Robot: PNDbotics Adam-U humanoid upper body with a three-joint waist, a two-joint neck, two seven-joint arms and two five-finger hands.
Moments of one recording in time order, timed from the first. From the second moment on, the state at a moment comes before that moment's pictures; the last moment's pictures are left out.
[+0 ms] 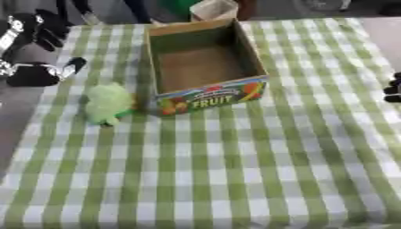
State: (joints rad) left arm -0.46 0.60 0.03 -1.61 -0.29 0.00 -0.22; right arm -0.21 -0.52 0.05 -1.65 -0.19 -0.07 -0.30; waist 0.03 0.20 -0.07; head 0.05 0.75
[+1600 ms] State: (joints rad) left arm -0.71 0.63 -0.24 -1.22 -0.57 -0.05 -0.54; right arm -0.21 -0.52 0.06 -1.65 -0.19 -0.07 -0.28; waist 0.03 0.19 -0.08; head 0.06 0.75
